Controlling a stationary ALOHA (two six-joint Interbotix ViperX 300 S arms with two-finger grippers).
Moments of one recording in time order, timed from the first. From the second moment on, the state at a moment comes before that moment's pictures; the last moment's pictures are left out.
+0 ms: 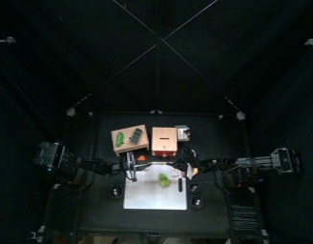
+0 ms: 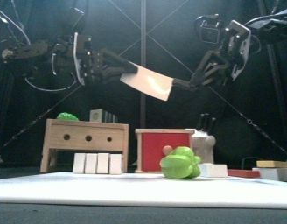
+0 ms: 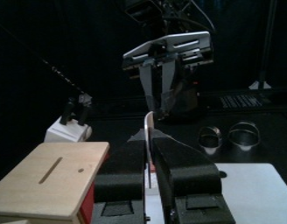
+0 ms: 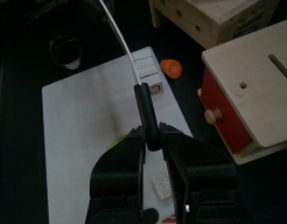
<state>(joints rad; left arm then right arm) -0.08 0.00 0.96 -0.27 -1.02 0.29 -0.06 -0.49 0.91 -0.97 0.12 1.24</state>
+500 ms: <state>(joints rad) -0.09 0.00 0.96 -0.27 -0.94 0.29 -0.05 -0.50 0.88 -0.97 0.17 1.24</state>
